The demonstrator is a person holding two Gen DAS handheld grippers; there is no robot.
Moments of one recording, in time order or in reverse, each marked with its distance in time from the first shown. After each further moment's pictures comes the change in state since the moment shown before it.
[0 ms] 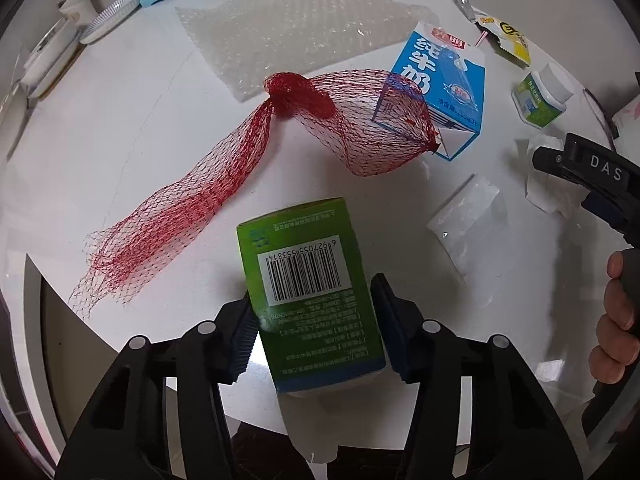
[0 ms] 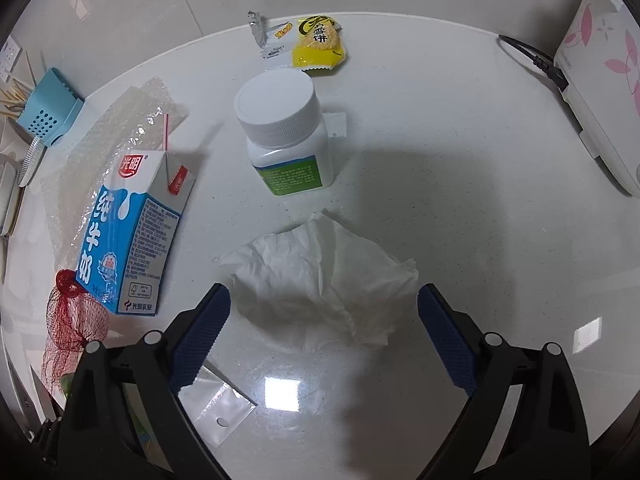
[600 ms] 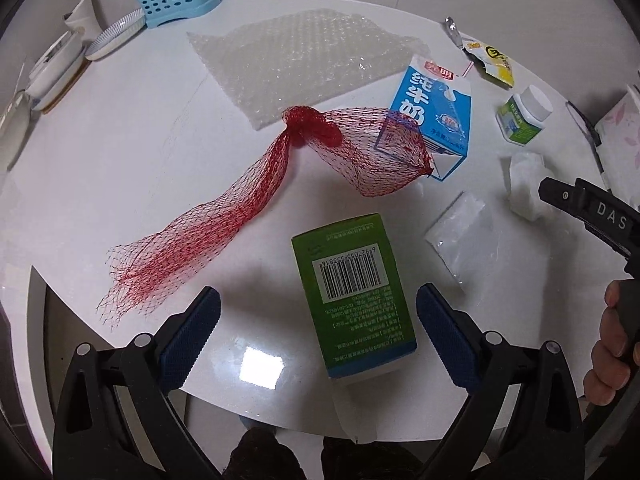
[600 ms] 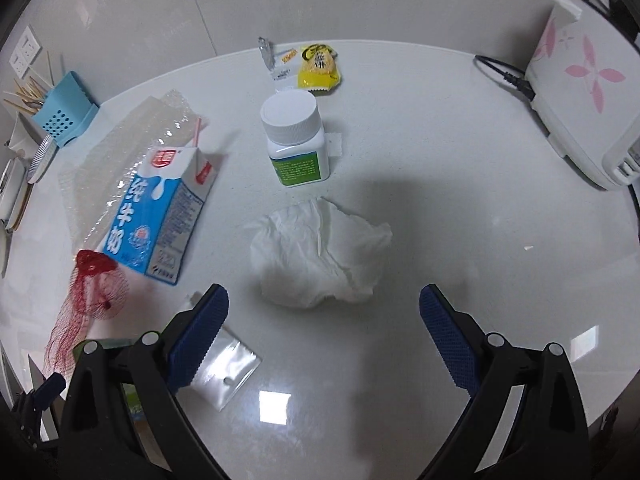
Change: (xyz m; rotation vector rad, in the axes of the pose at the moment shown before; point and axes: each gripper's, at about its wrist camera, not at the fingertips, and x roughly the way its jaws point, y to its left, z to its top) left arm -0.023 0.015 -0.007 0.013 -0.084 -0.027; right arm -0.032 0.002 -0.024 -0.013 -0.072 -0.023
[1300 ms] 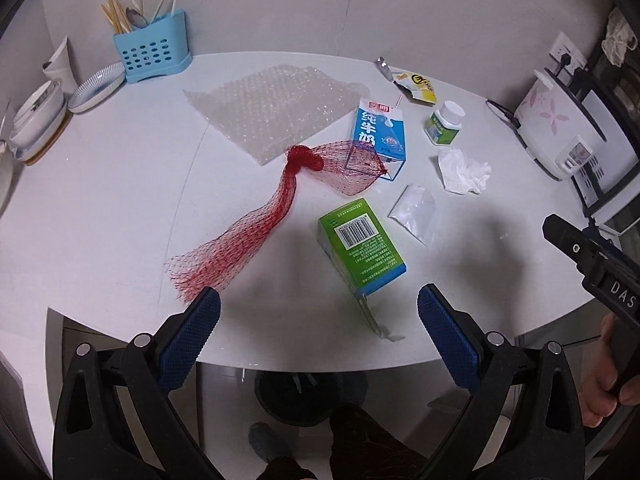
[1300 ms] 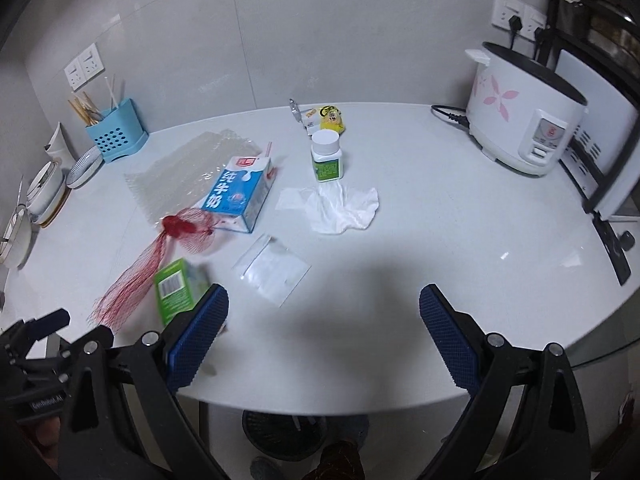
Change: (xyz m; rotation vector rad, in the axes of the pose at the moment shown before) left arm -0.079 0.047 -0.040 0.174 -0.154 -0.178; right arm -0.139 0.027 -0.108 0.018 -0.244 -0.026
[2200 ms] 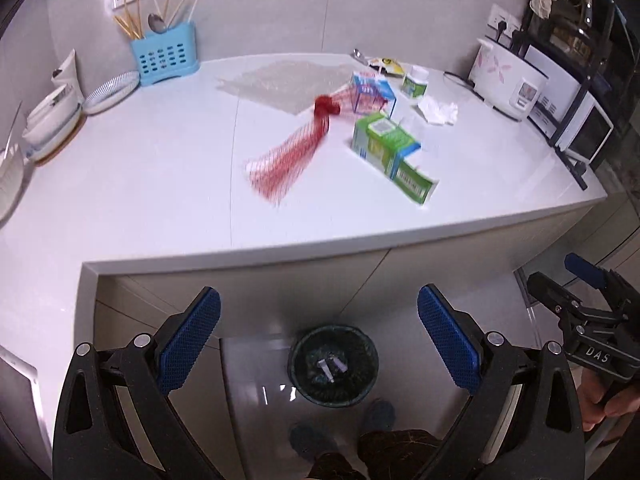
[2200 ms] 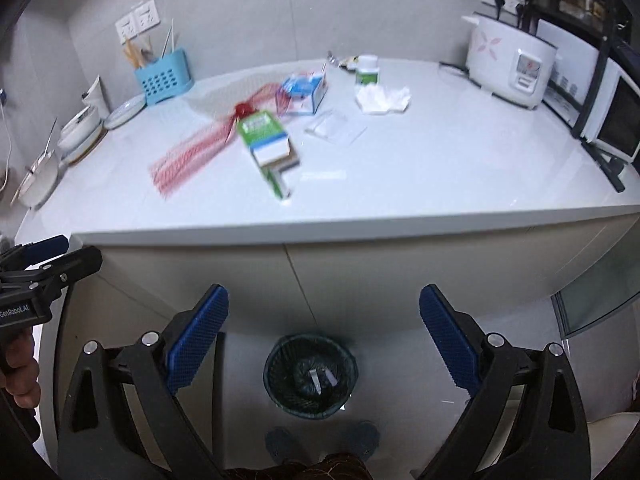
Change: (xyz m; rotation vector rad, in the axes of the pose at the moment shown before) left arm -0.064 0.091 -0.130 0.187 -0.106 -0.082; right arm -0.085 0.083 -0.203 0.015 -0.049 -0.002
